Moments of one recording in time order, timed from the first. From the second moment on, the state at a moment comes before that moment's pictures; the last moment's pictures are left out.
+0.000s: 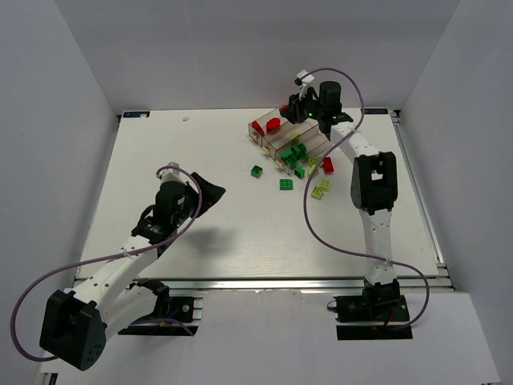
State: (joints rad) left arm -0.42 0.97 0.55 -0.02 -0.02 -0.95; right arm 0.25 2.37 2.05 0.03 -0.61 -0.16
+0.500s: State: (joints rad) left arm -0.42 0.95 0.55 -0.06 -0.02 -0.96; right arm 0.28 2.51 2.14 0.20 -0.42 -0.13
